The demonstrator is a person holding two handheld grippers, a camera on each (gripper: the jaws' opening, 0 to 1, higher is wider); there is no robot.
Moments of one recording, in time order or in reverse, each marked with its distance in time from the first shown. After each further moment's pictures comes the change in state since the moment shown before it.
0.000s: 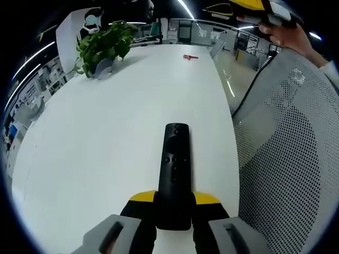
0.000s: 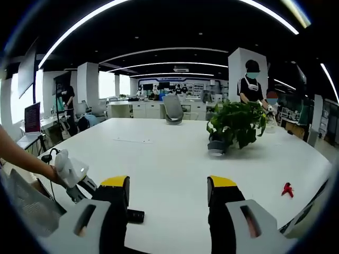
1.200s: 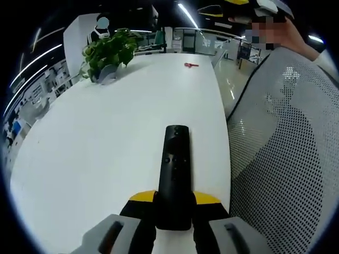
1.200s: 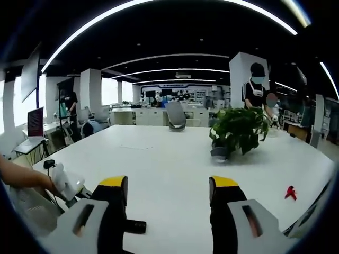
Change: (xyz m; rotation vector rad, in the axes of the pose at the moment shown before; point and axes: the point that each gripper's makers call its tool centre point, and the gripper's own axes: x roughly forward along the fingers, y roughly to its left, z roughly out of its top) left arm 0.000 -0.022 -0.006 -0.030 -0.080 0.026; right arm -0.004 0.005 0.012 0.006 -0.066 0.017
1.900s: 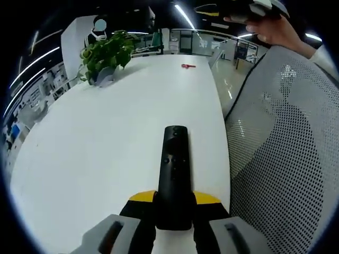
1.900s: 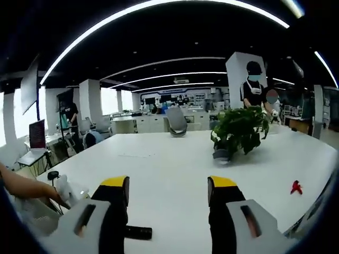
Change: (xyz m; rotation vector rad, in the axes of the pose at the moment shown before) left arm 0.000 0.000 -0.001 0.020 -0.017 -0.013; right arm 0.002 -0.007 0.005 0.063 -0.043 0.002
